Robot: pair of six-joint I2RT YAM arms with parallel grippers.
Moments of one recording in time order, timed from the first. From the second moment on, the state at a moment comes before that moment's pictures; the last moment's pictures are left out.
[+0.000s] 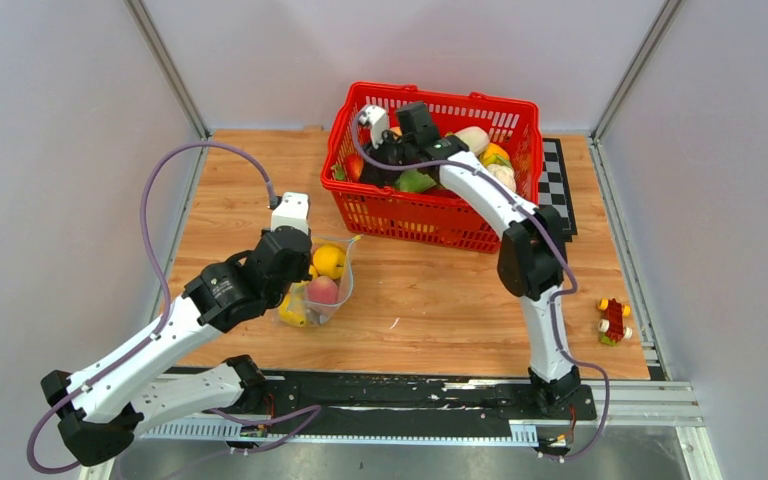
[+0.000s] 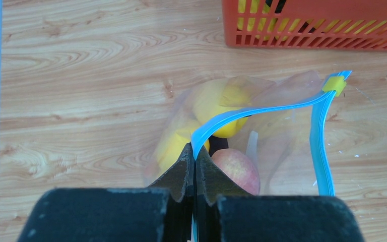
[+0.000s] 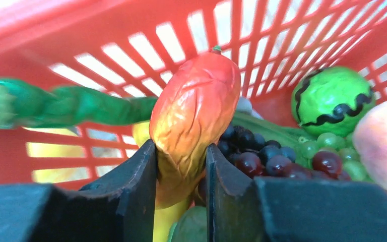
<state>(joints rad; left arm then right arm) -0.87 0.89 1.02 -0.81 -0.65 -0.41 0.56 2.20 2.07 -0.52 -0.49 -0.23</state>
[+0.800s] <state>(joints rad) -0.87 0.89 1.02 -0.79 -0.63 -0.39 0.24 1.75 1.60 -0.22 -0.63 0.21</state>
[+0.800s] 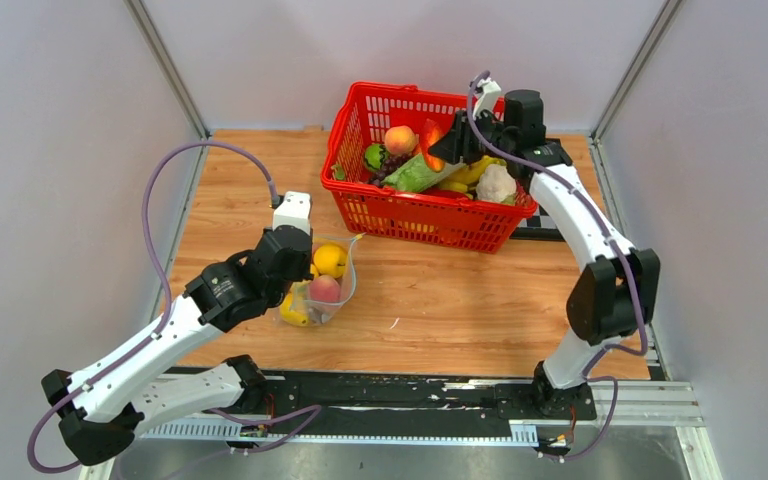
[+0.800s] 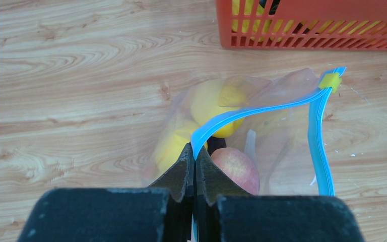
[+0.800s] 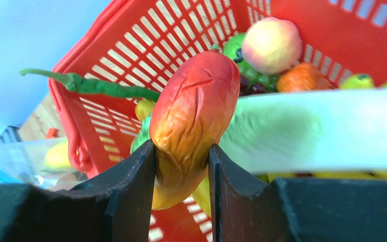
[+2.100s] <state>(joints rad) -0.87 0.92 1.02 -0.75 -0.58 -0.39 0.25 1.75 1.52 -0.52 -0.38 0.09</state>
